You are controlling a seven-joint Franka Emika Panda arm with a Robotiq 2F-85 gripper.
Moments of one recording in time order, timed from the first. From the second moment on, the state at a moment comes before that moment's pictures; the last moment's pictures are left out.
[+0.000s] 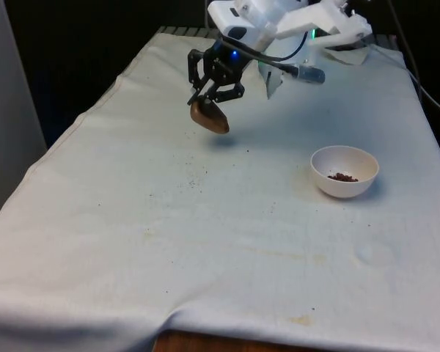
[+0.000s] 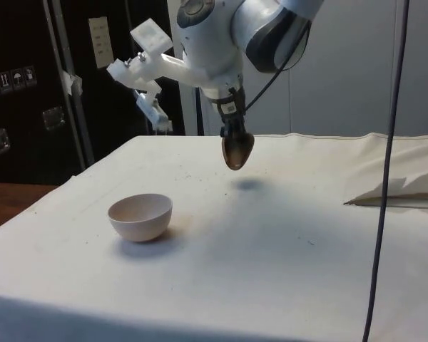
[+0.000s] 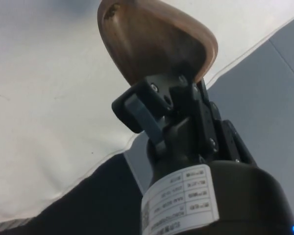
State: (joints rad) arm -0.04 0.24 -0.07 -2.32 -1.00 2.38 0.74
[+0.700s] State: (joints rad) arm -0.04 0.26 -0.15 -2.33 -0.89 2.51 0.62
